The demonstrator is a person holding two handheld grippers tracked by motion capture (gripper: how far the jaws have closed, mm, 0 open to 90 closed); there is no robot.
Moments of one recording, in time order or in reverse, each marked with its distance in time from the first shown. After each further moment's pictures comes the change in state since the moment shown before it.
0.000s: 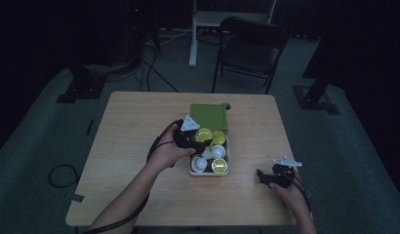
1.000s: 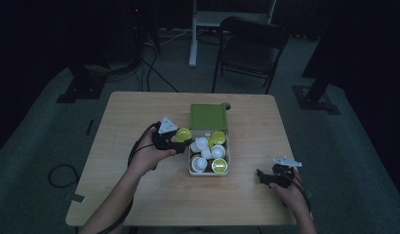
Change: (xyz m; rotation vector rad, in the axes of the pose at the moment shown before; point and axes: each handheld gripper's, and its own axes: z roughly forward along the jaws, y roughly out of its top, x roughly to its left) left arm 0.032 -0.034 -0.035 -0.009 0.096 -0.053; right arm 0.000 0.000 0.000 0.001 0.001 0.001
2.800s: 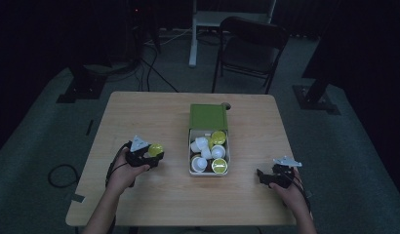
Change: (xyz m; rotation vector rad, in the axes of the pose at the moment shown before) left arm 0.050 -0.103 -0.020 0.038 0.132 -0.152; right arm 0.000 0.000 0.000 0.000 -0.001 -0.001
